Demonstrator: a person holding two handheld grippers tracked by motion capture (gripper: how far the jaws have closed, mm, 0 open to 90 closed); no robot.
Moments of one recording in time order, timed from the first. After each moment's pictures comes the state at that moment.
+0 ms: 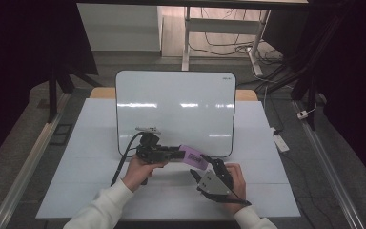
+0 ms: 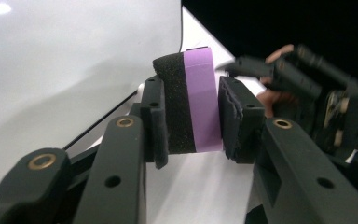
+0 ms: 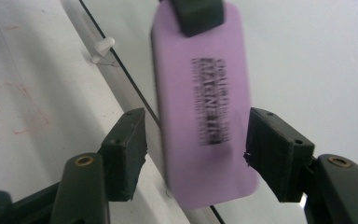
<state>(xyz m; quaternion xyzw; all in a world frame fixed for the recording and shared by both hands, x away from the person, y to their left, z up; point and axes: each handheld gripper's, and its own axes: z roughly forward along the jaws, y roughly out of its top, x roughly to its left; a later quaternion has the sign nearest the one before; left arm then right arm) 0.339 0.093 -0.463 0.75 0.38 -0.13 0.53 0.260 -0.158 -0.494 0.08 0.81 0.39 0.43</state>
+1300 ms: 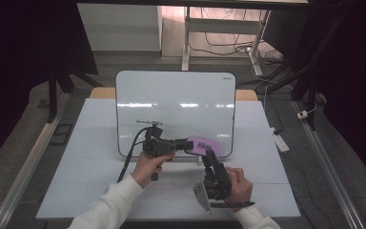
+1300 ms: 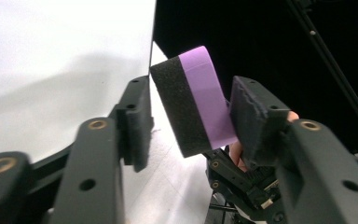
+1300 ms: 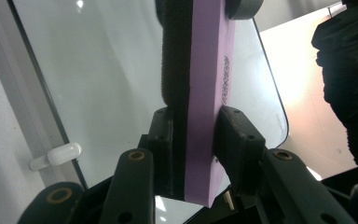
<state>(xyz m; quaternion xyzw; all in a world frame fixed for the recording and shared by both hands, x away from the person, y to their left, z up) 0.348 0.081 -0.454 0.69 0.40 -0.17 0.58 0.252 -0.151 -0.503 -0.01 0.70 0.23 0.67</state>
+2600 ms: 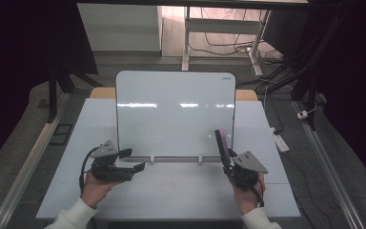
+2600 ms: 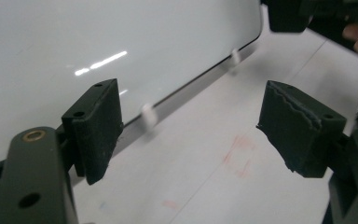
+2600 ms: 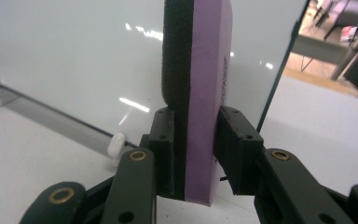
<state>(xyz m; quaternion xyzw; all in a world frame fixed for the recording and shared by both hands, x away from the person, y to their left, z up) 0.261 0.198 -0.474 0.78 0.39 0.11 0.48 0.287 -0.218 -0.473 0.40 0.73 0.43 0.35</state>
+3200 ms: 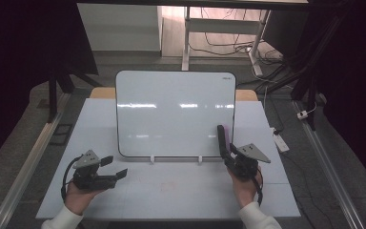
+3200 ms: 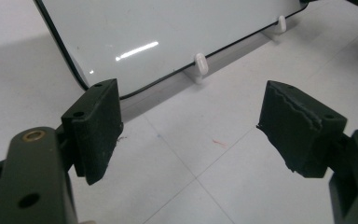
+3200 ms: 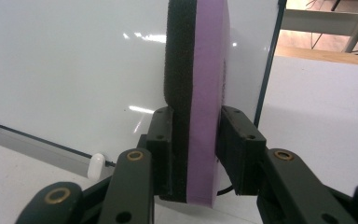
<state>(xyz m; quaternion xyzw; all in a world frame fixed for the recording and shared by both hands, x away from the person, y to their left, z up) 0.244 0.233 -0.492 0.77 0.43 0.14 0.45 0.316 -0.227 -0.485 0.45 0.70 0.46 0.31</state>
